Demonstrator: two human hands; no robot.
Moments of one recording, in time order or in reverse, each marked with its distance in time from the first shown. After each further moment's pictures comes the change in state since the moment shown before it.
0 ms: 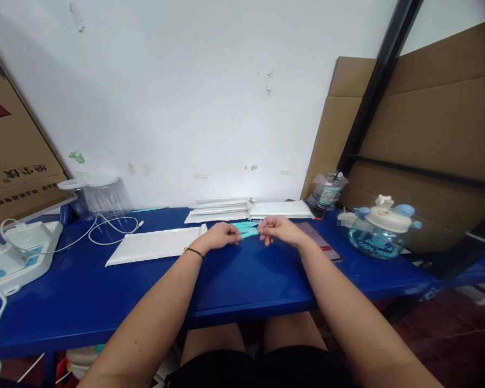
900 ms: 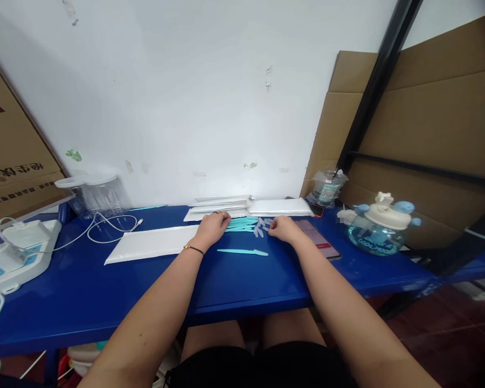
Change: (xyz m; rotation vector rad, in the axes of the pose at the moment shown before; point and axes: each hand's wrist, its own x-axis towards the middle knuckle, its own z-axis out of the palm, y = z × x) left_hand 0.003 -0.010 -0.008 0.535 0.441 0.034; right_hand 0.012 0.029 -0.016 -0.820 0.402 0.245
